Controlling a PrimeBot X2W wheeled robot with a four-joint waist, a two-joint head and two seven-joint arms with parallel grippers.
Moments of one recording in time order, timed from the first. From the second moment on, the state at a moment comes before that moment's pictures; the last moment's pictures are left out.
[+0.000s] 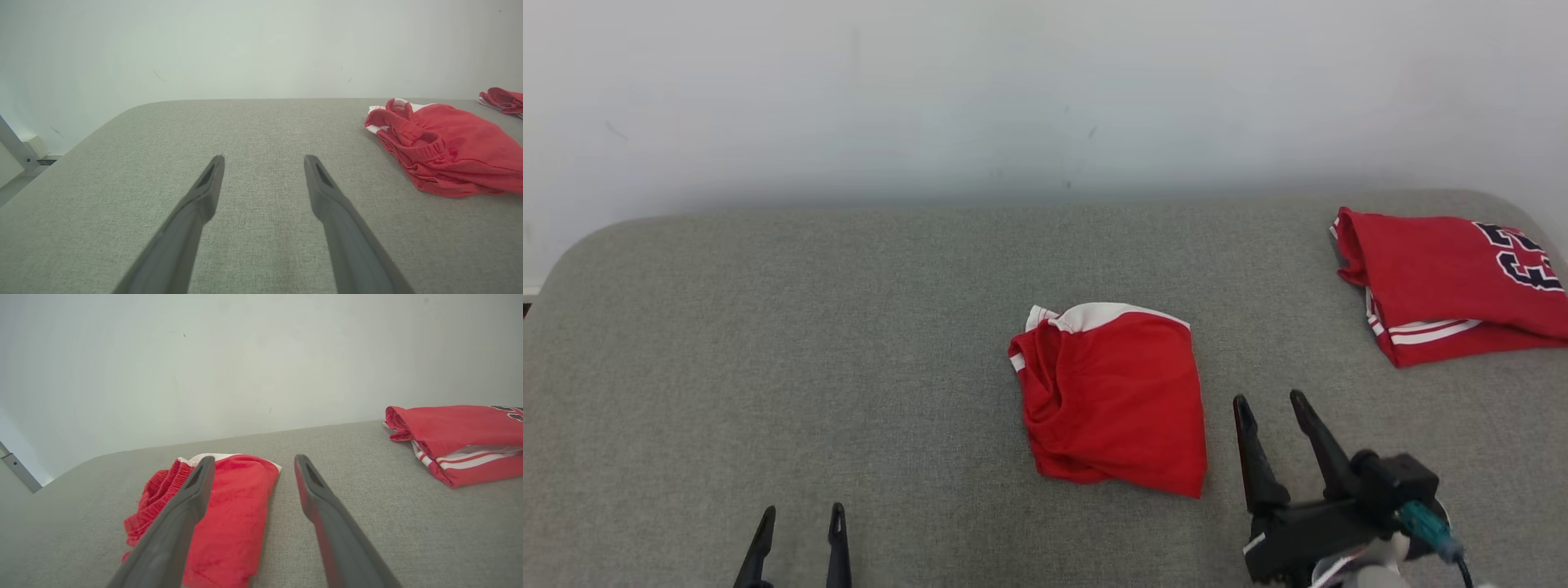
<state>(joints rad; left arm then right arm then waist) 0.07 0.05 -0.01 0.21 -0.07 -0.03 -0.26 -0.11 -0.07 0.09 0.30 0.24 0.13 -0.26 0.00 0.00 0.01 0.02</state>
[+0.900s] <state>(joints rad) -0.05 0.05 -0.11 0.22 -0.12 -0.01 -0.26 -0.67 -0.09 0.18 1.15 0.30 0.13 -0.23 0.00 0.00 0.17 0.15</state>
